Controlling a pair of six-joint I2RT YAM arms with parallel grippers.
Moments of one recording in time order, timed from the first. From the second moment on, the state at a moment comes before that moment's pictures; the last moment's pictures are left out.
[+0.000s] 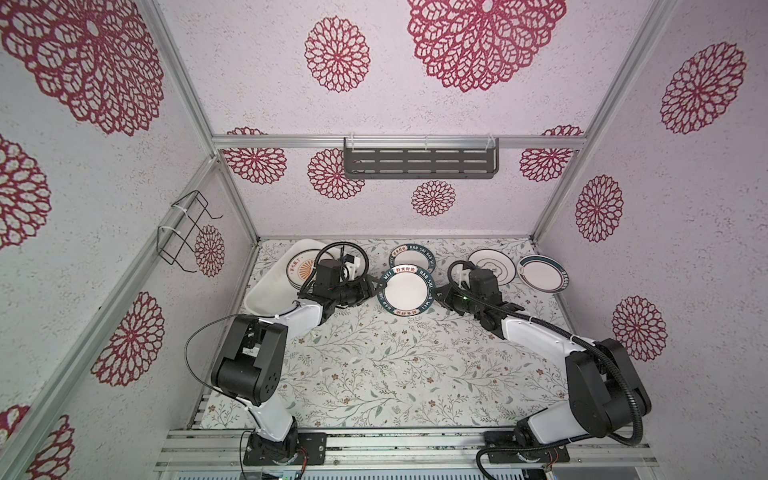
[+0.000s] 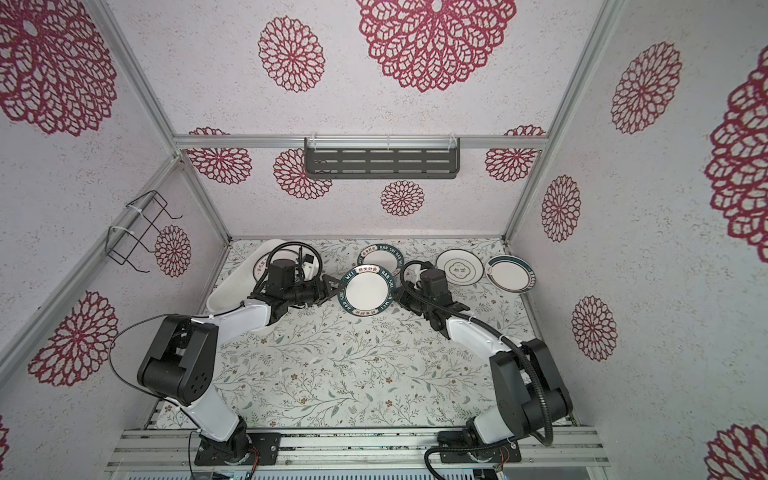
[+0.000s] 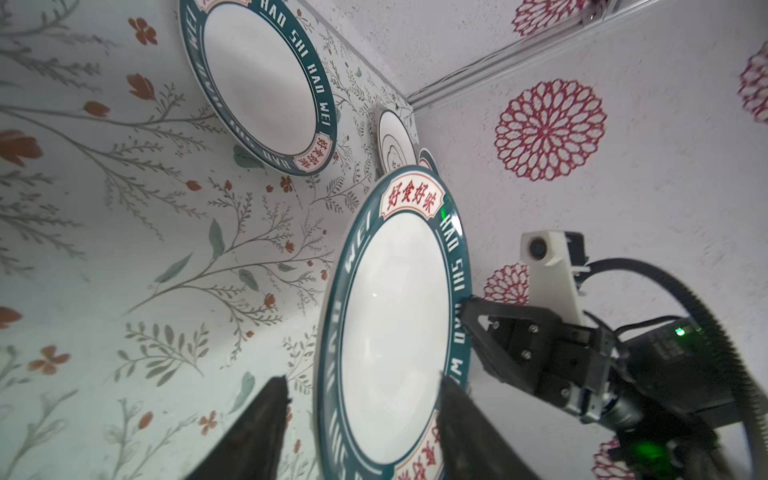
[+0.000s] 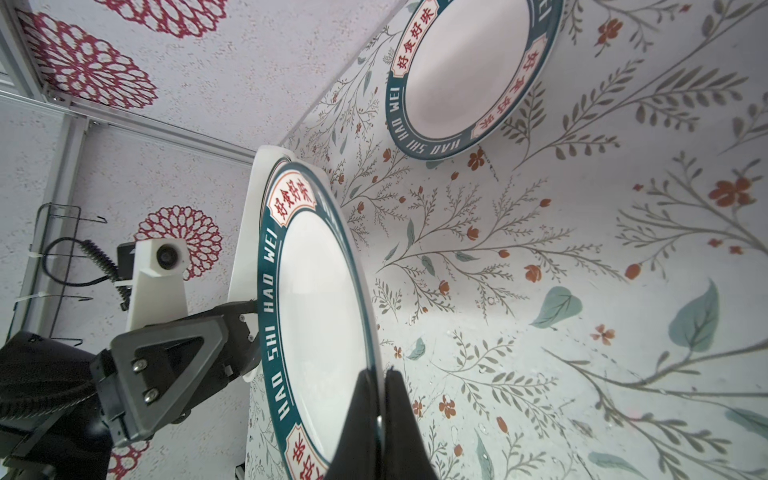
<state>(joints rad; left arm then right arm) -0.30 1.73 0.97 0.25 0.69 -0.79 0.41 1.48 0.85 0.11 -0.34 0.91</state>
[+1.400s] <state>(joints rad) -0.32 1.73 1.00 0.22 0.60 -0.83 0.40 1.36 0.79 0.22 -0.32 0.91</state>
